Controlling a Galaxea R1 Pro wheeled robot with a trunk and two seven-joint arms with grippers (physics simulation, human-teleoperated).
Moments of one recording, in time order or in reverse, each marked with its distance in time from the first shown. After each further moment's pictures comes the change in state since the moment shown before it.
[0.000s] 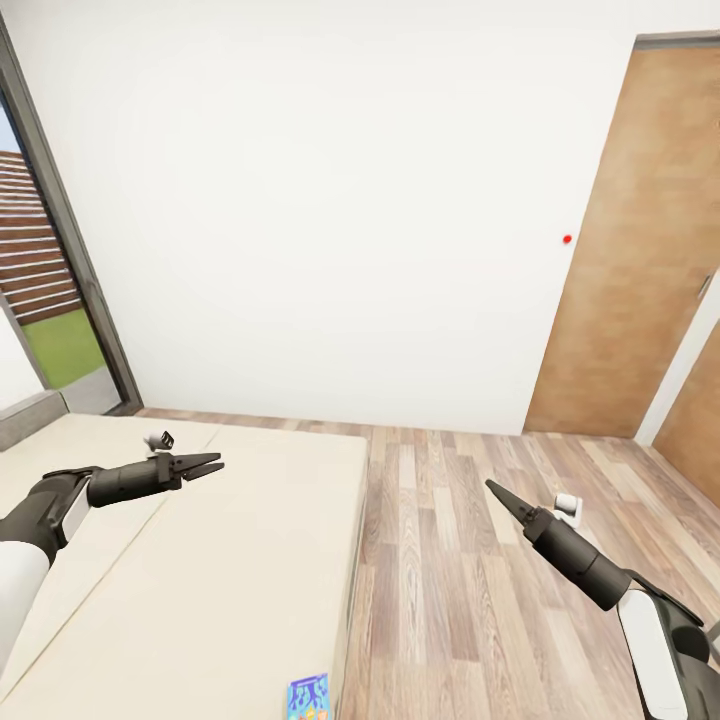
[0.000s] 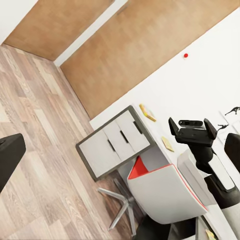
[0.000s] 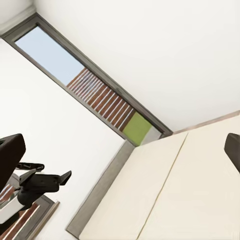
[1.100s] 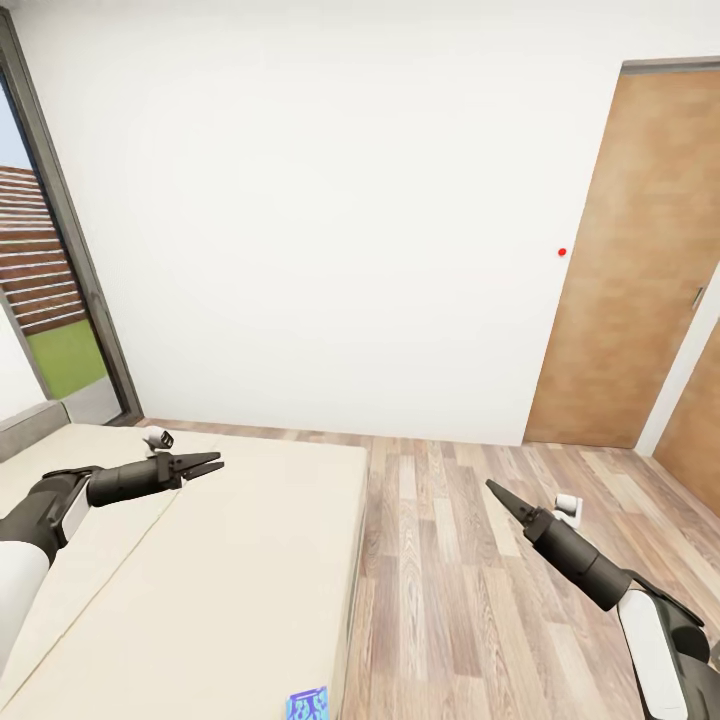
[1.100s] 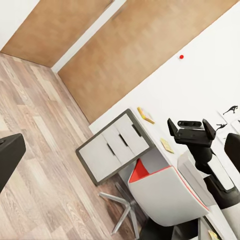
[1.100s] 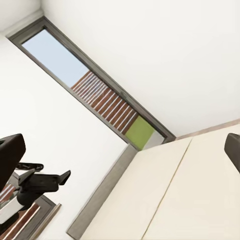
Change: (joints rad) left arm 0.000 0.000 0.001 -0.001 0.003 -0.003 -0.002; right arm 0.000 -0.002 -0.001 0.005 -0.002 0.000 0.000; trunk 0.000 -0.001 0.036
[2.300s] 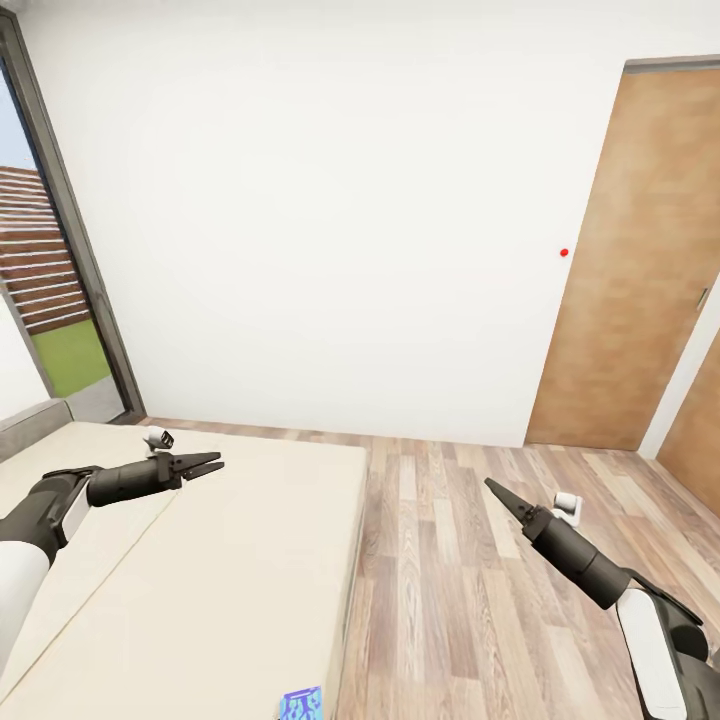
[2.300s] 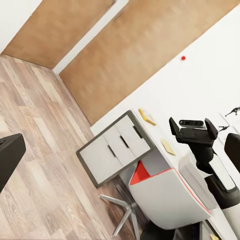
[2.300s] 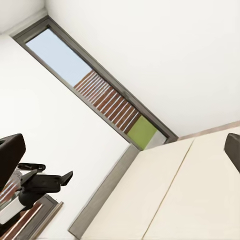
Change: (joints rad) left arm 0.000 0.000 -0.002 0.000 0.001 0.000 0.002; right arm 0.000 0.006 0.004 -0.014 -0.002 0.000 -0.004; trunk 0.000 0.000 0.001
